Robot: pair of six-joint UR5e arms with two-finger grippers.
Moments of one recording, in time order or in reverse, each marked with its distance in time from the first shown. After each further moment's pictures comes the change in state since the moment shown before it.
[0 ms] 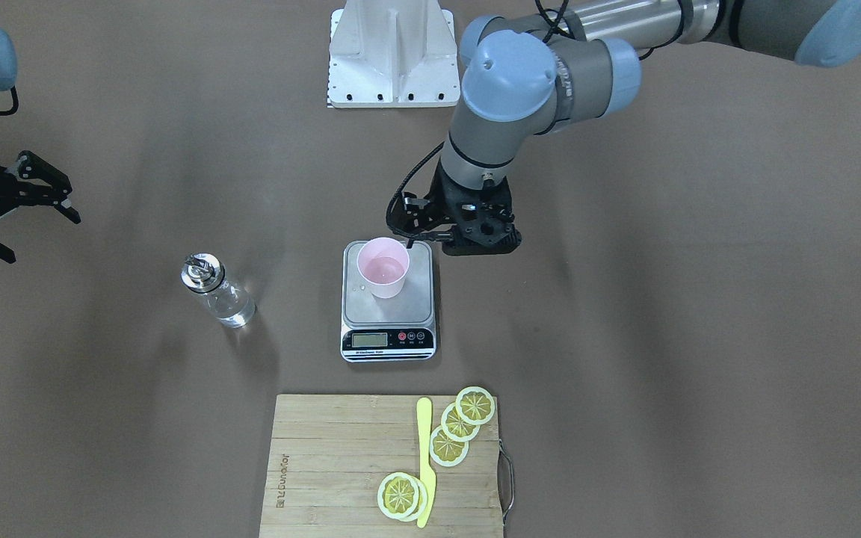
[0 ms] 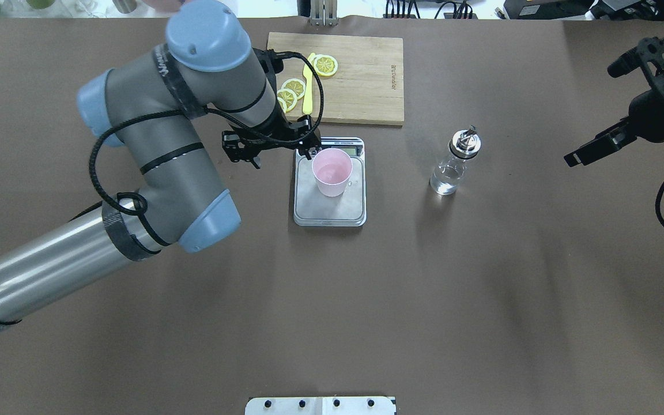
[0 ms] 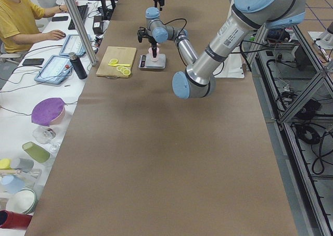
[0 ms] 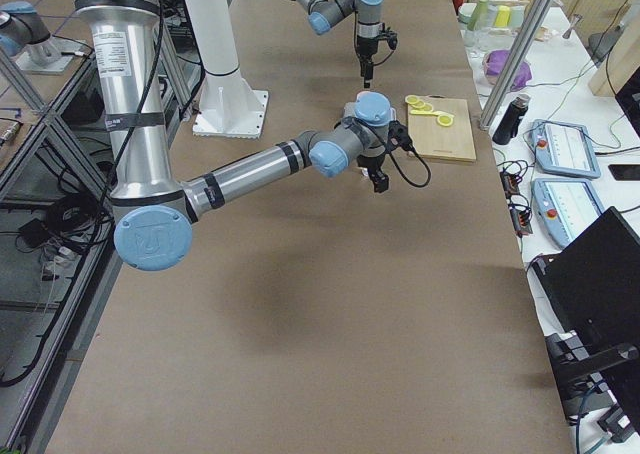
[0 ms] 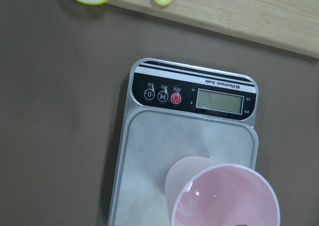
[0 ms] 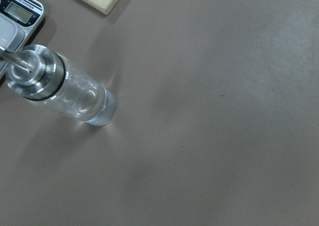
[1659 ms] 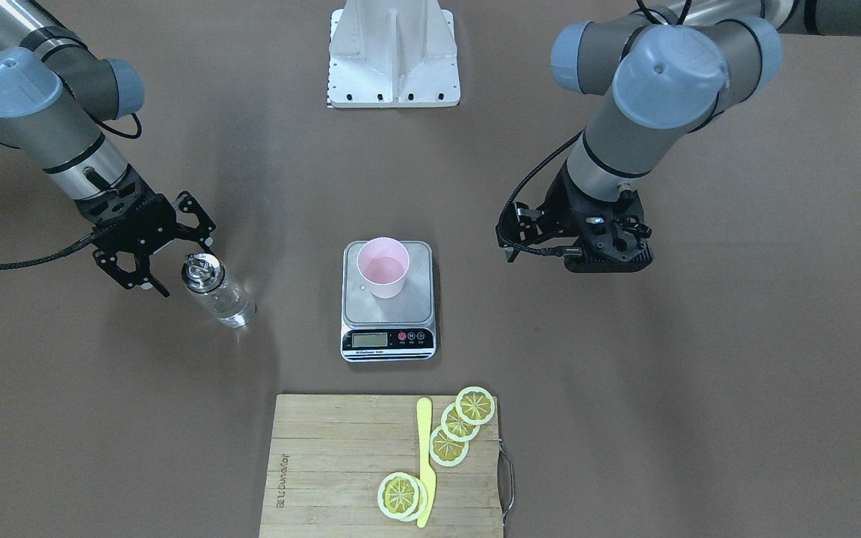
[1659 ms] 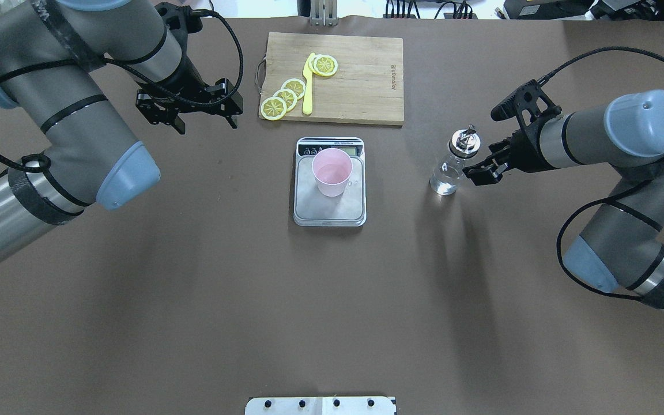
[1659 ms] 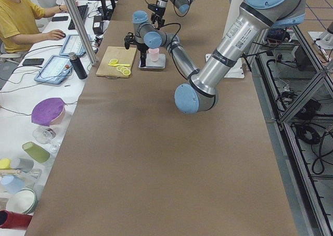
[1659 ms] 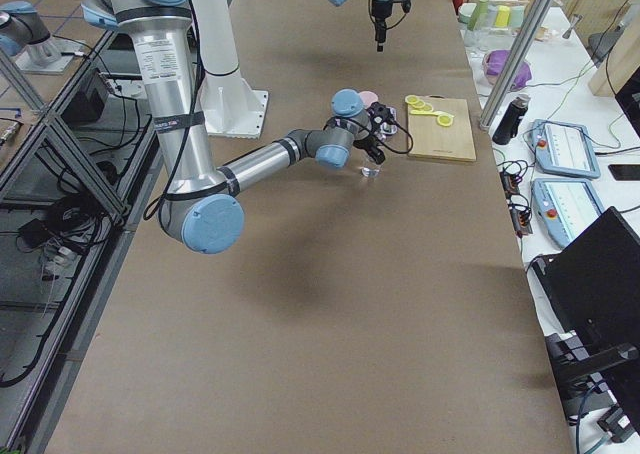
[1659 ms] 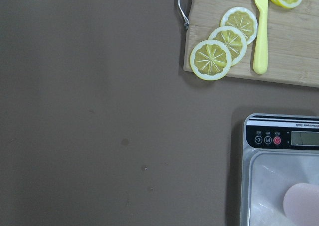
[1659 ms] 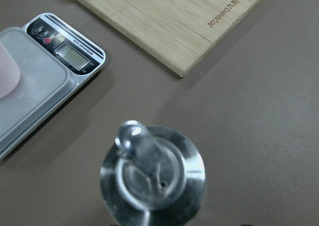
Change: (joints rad) left arm -0.138 0.107 -0.072 0.060 -0.061 0.174; right arm -0.290 0.117 -0.167 0.397 -0.352 0.226
